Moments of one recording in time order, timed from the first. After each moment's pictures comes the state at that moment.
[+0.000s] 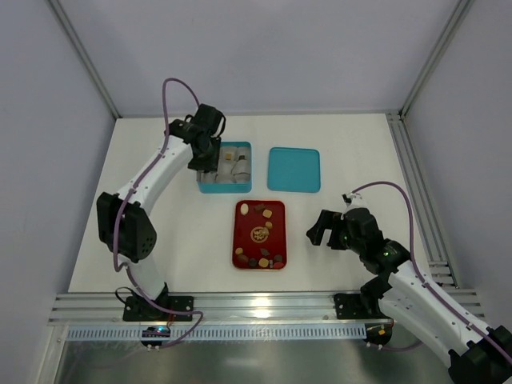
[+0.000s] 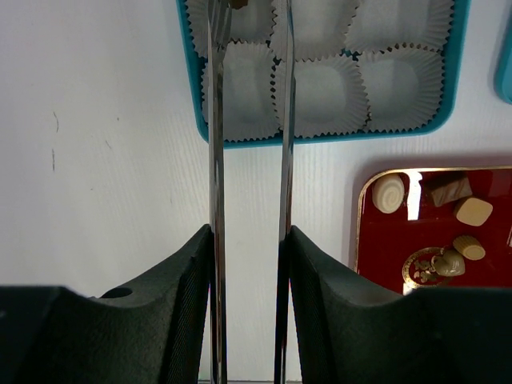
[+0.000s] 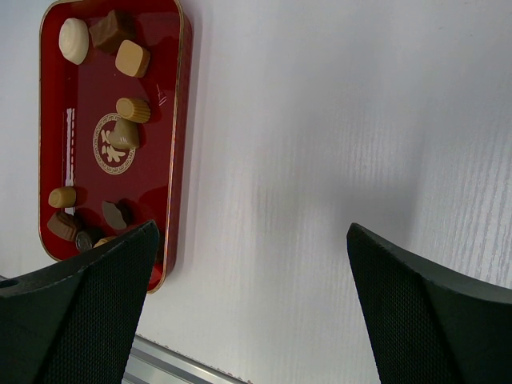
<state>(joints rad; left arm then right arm) -0.42 1.80 1.72 -1.05 -0.23 -0.26 0.51 0.65 0.39 -0.42 0.02 0.60</state>
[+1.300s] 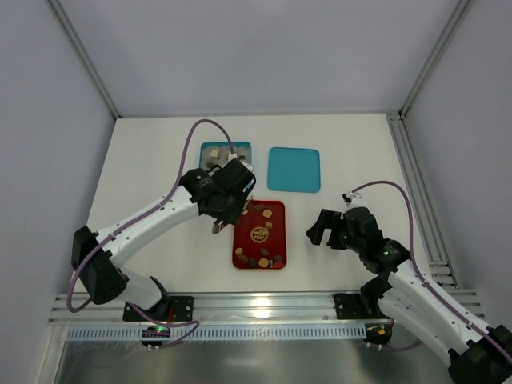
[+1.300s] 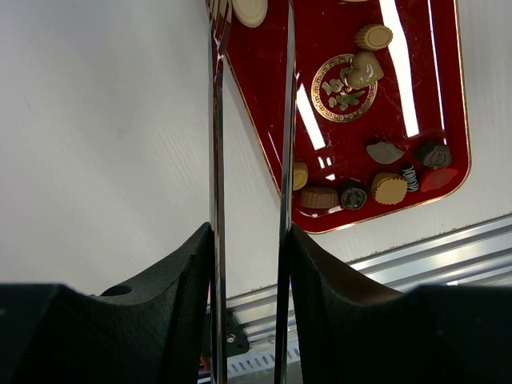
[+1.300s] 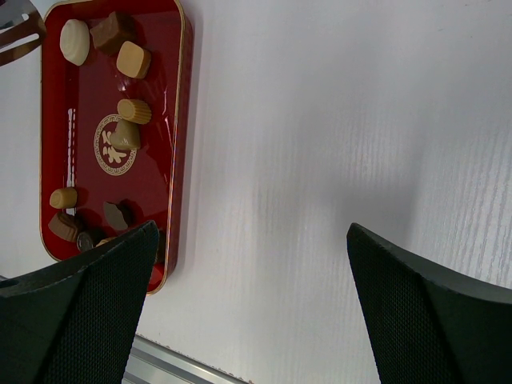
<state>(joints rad) -0.85 1.45 1.36 -1.07 -0.22 -0.42 0.51 0.65 0.40 -0.42 0.02 0.60</state>
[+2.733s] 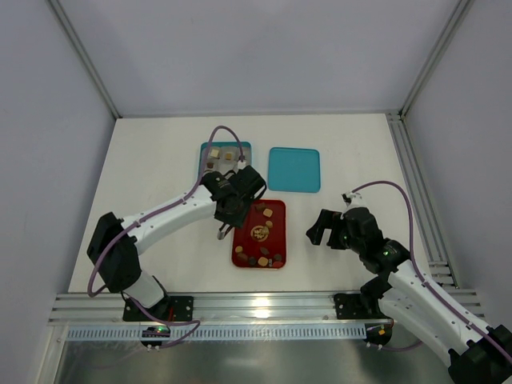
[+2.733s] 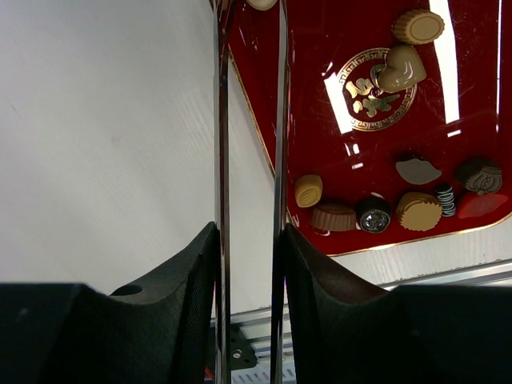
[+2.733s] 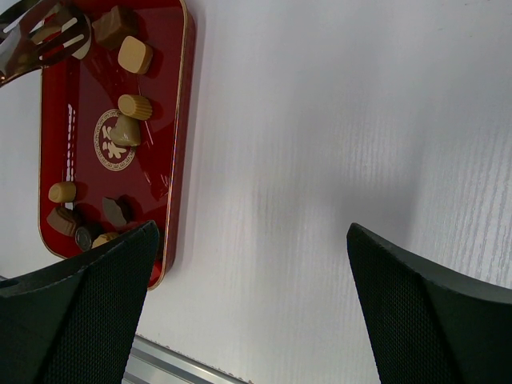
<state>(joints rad) -0.87 1.57 1.31 -1.01 -0.26 -0.42 0.51 0.65 0.40 -0.42 0.02 0.60</state>
